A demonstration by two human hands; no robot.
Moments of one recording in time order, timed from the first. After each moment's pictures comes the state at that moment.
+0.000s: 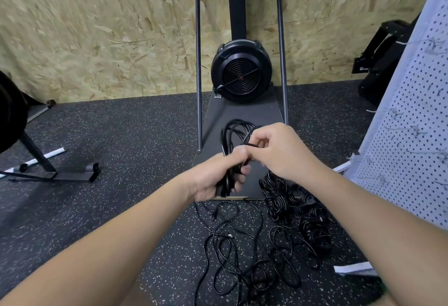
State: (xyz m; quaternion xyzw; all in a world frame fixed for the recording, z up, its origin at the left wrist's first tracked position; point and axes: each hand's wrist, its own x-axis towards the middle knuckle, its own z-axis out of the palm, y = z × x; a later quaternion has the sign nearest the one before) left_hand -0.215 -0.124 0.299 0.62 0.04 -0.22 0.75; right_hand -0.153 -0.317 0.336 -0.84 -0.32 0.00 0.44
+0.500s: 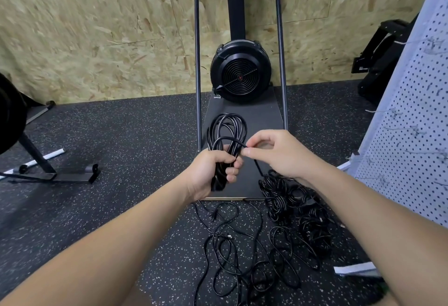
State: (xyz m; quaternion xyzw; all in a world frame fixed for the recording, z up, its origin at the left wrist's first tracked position) left_hand -0.209 -0.117 0.294 0.53 0.03 -0.13 0.84; right_hand -0.141 -0.325 0.323 -0.81 -0.24 0.13 0.53
